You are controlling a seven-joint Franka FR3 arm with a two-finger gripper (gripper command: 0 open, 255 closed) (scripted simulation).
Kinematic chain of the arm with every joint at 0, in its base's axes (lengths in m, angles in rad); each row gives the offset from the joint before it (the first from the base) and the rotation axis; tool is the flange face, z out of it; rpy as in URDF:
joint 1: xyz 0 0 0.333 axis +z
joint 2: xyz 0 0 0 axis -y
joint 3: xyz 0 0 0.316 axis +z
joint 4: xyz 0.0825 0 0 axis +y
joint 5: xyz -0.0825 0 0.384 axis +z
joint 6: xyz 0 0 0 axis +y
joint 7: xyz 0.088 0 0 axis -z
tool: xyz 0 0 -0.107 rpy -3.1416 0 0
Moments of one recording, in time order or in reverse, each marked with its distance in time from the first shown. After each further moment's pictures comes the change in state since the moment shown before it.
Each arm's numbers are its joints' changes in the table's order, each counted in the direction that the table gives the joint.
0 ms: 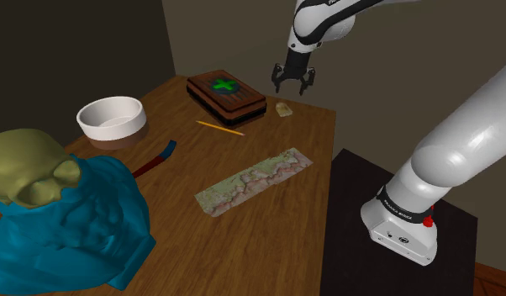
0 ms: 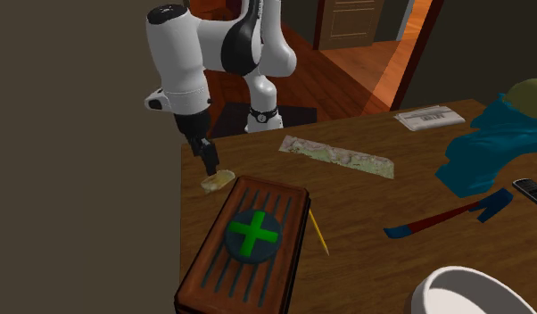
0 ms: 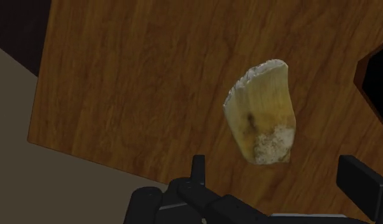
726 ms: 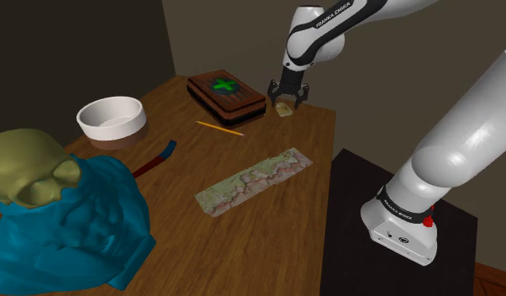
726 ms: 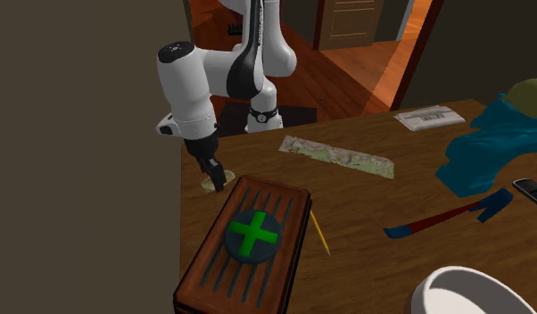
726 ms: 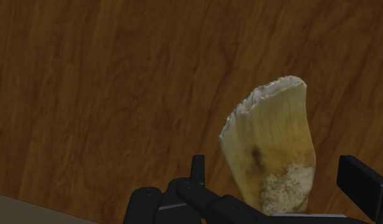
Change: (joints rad) arm 0.012 -0.097 0.004 0.054 0.043 -0.135 -0.021
